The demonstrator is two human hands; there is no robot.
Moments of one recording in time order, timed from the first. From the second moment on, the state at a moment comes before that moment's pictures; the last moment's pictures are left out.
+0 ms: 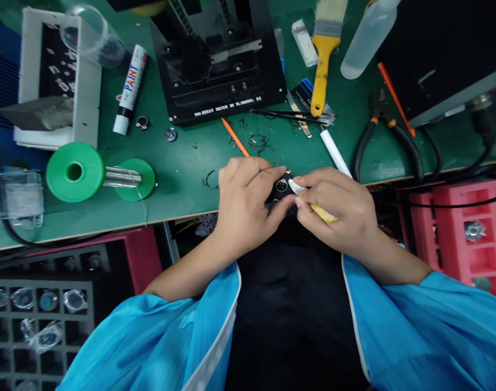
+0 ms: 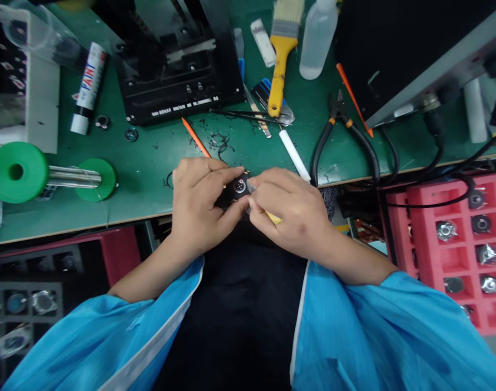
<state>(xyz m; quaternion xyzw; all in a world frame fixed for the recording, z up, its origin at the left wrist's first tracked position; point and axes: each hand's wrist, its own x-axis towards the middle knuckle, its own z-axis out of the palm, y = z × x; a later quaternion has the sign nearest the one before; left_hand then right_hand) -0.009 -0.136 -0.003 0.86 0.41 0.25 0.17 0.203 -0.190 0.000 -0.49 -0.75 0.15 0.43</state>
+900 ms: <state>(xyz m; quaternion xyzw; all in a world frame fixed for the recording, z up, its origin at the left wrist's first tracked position) -0.009 -0.137 -0.016 0.85 0.40 0.31 0.13 0.198 -0.197 -0.021 -0.46 -0.72 0.10 0.51</state>
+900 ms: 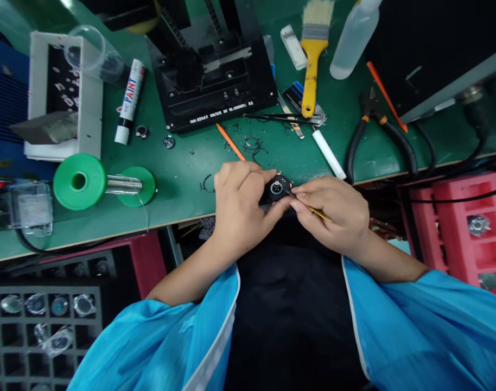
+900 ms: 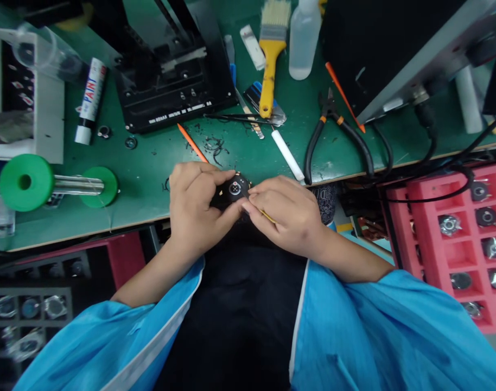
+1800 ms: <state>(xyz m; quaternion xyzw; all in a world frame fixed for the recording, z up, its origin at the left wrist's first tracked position) -0.009 -0.136 -0.013 0.86 0.39 0.31 0.12 0.201 -0.195 -0.018 -0.45 -0.76 0.09 0.47</state>
